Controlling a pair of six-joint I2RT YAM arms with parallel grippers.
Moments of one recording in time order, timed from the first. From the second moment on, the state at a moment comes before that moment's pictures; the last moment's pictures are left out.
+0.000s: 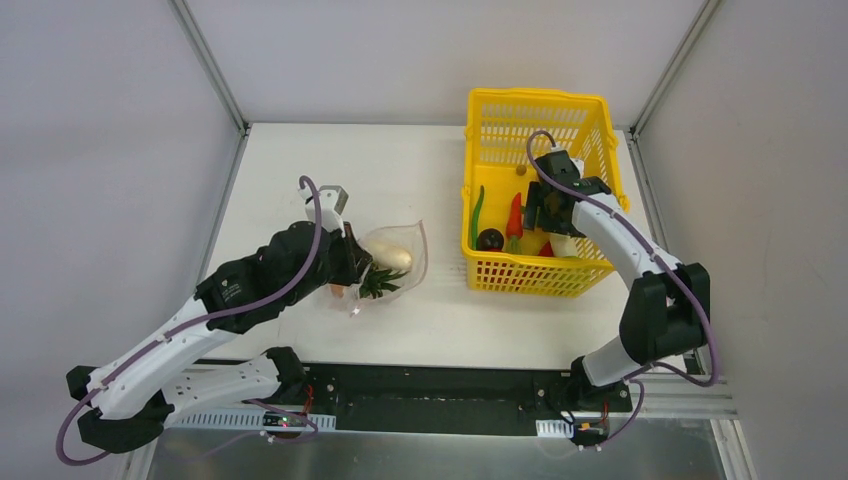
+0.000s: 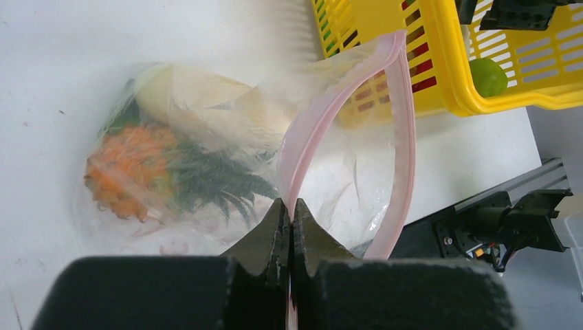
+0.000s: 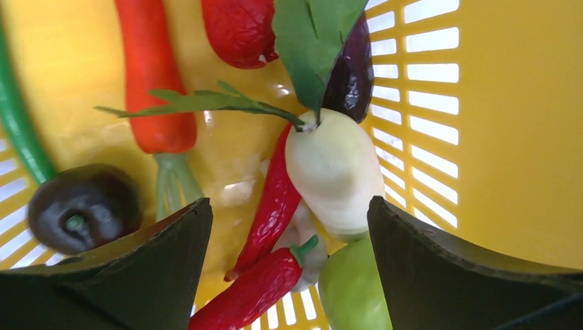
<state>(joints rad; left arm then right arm) -0.95 0.82 1.10 -0.81 -0.37 -0.64 0.30 1.52 1.23 -0.82 0.35 0.40</state>
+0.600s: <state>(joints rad) -0.95 0.80 1.10 -0.81 -0.38 -0.64 0.28 1.61 1.12 -0.71 0.49 0.43</state>
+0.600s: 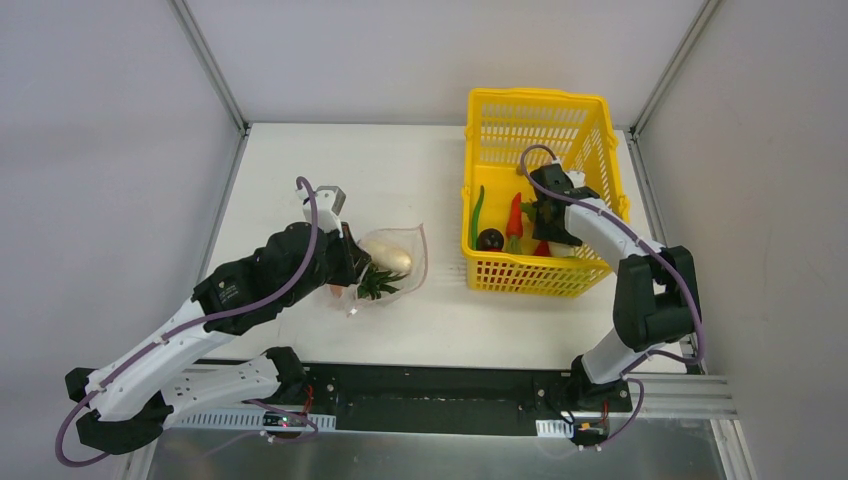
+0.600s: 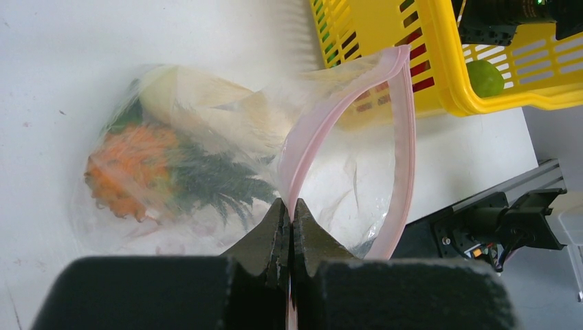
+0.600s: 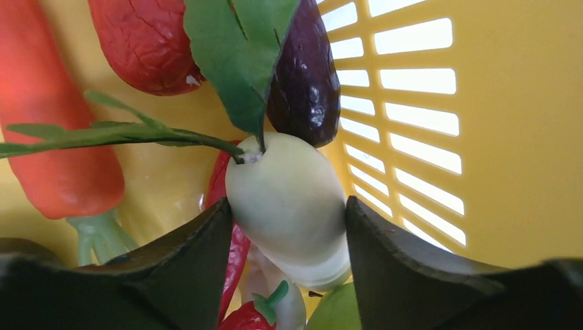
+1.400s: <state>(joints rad) -0.95 0.81 1.09 -0.81 -0.37 -0.64 0.28 1.25 0.92 -0.37 0.17 0.53</state>
